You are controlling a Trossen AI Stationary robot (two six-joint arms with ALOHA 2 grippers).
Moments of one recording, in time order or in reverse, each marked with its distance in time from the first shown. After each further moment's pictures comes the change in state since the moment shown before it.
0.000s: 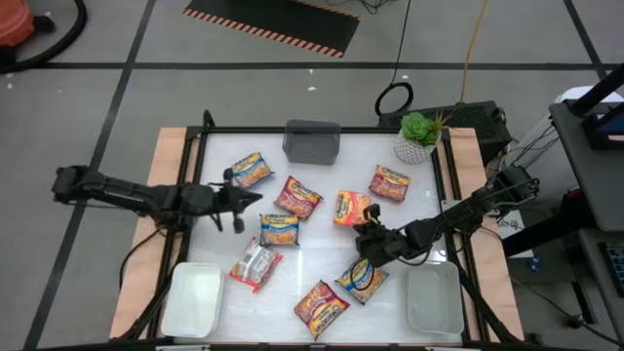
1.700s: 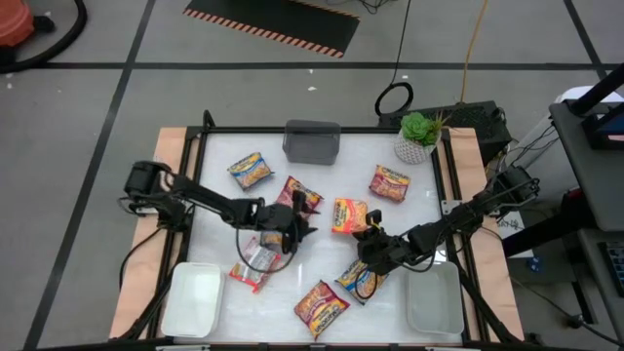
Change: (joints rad) left arm -0.024 0.958 0.463 0.342 0.139 0.507; right arm 0.068 0.000 0.000 0.028 0.000 0.120
